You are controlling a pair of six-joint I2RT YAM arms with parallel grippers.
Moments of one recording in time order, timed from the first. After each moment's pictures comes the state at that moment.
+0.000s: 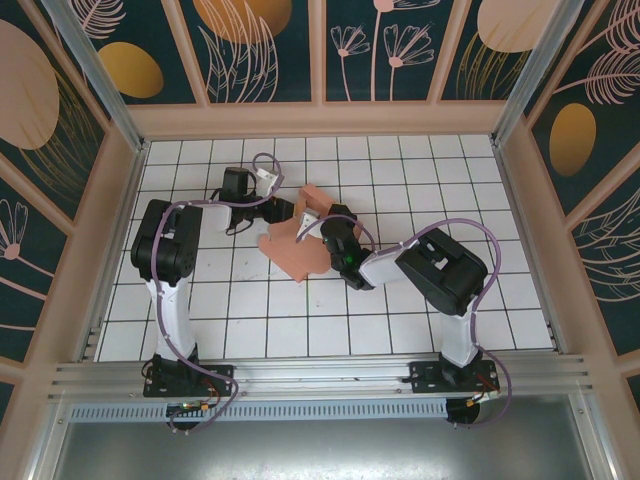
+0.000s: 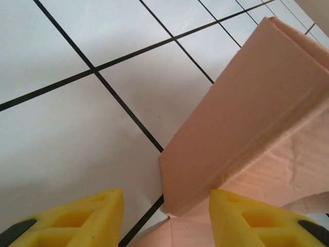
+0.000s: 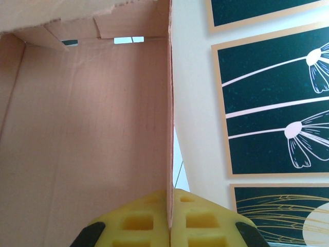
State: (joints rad) left arm -0.23 2.10 1.18 0.19 0.74 -0.02; right arm 0.84 1.94 0.86 0.79 0.73 -1.13
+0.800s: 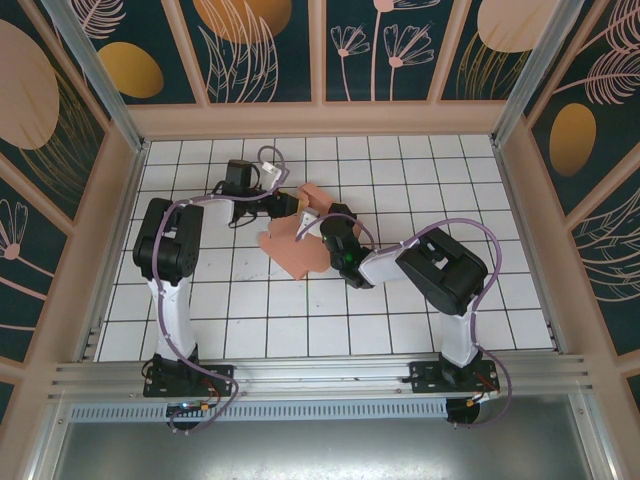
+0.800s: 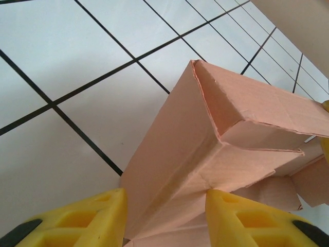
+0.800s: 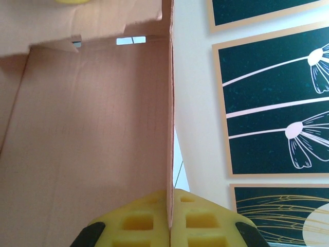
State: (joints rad) left arm -0.25 2.11 1.27 0.13 0.83 0.00; right arm 0.84 1.94 0.87 0.77 0.73 -1.13
